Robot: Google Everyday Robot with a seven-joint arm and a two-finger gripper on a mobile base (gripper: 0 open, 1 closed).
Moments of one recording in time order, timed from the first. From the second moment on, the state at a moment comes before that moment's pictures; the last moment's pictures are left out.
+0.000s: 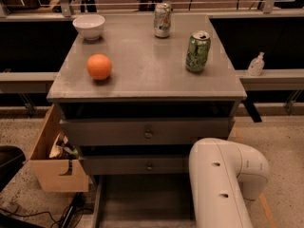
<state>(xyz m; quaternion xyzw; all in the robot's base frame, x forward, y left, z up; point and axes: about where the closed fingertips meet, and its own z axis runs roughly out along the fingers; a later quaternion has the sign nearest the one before) 0.349 -0.085 0.161 -0.58 0.77 0.07 0.25</state>
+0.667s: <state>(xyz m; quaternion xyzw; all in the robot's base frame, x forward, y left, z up) 0.357 -0.080 0.158 -0.58 0.77 0.06 0.26</state>
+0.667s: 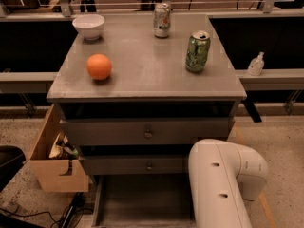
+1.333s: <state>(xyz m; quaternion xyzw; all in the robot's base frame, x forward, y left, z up) 0.367 -0.077 0.153 -0.58 0.77 0.05 0.27</state>
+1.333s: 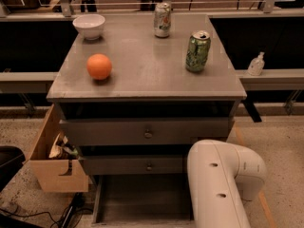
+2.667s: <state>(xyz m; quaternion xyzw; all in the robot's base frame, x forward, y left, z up) 0.419 -0.075 0.135 -0.57 0.76 0.02 0.30</state>
